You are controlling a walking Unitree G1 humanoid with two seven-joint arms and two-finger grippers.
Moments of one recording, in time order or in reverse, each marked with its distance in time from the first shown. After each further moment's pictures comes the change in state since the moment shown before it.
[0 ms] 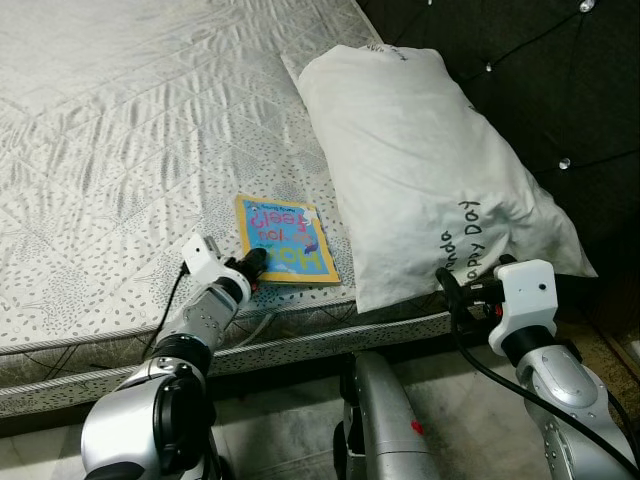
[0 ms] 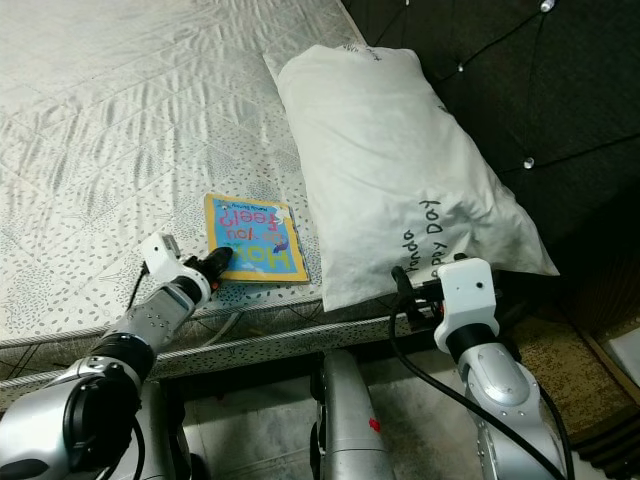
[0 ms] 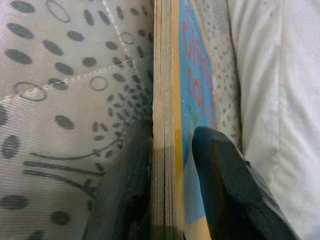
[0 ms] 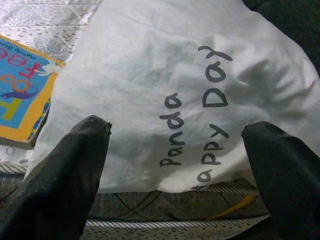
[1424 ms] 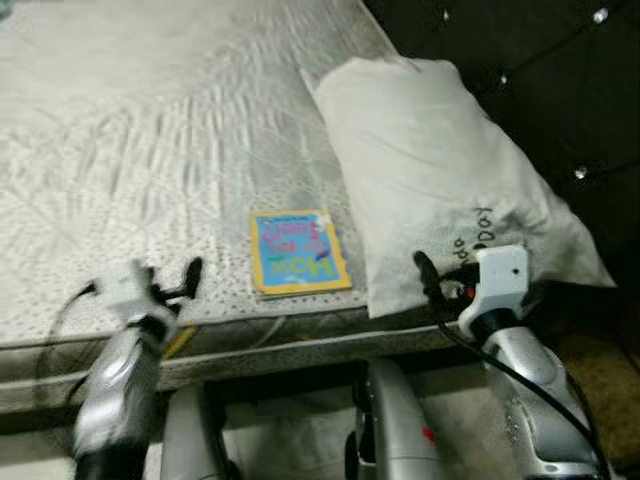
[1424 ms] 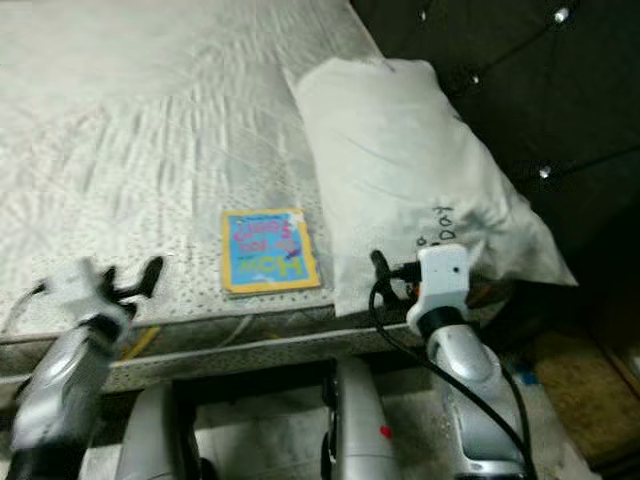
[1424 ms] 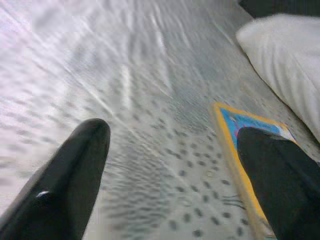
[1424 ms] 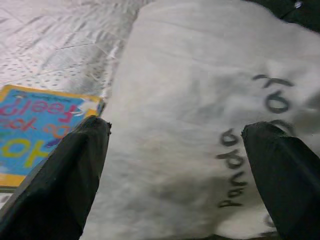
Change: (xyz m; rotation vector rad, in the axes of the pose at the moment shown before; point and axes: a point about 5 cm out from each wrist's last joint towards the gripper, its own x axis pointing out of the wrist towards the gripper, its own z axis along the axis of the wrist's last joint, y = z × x) left arm -0.099 0.051 0.037 0.519 -0.385 0.091; right arm 0.027 0.025 -0.002 0.150 -0.026 0.010
